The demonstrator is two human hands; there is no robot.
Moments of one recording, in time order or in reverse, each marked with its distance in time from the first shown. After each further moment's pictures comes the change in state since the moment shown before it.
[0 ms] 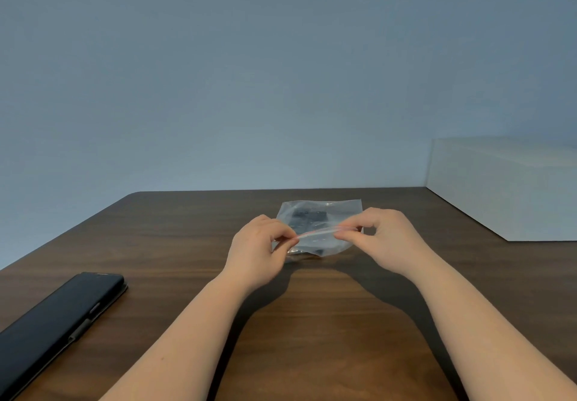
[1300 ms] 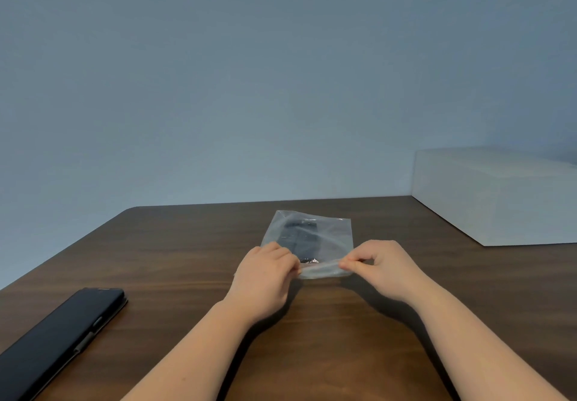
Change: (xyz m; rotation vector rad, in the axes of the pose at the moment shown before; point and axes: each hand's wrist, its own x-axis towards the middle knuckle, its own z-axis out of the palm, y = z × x) left_hand -0.013 0.007 0.016 0.296 -0.077 0.252; right_hand -0.025 0.021 -0.009 -0.091 -0.124 0.085
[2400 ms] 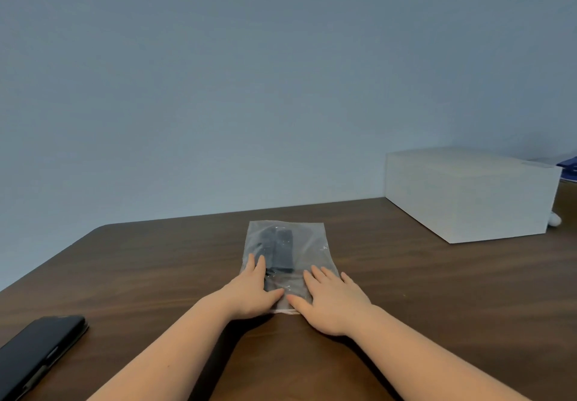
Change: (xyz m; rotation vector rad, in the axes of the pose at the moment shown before) left_hand 0.030 0.004 0.025 -0.305 -0.669 -0.486; right_hand 0.003 0.007 0.051 -0.461 -0.366 0.156
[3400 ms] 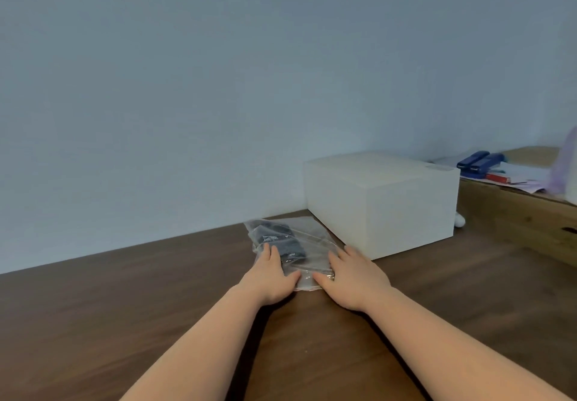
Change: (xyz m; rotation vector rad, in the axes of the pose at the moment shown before) left_hand 0.162 0.176 0.056 0.007 0.040 0.179; right_hand 0.031 0.225 -0.026 -0.019 0.255 0.286
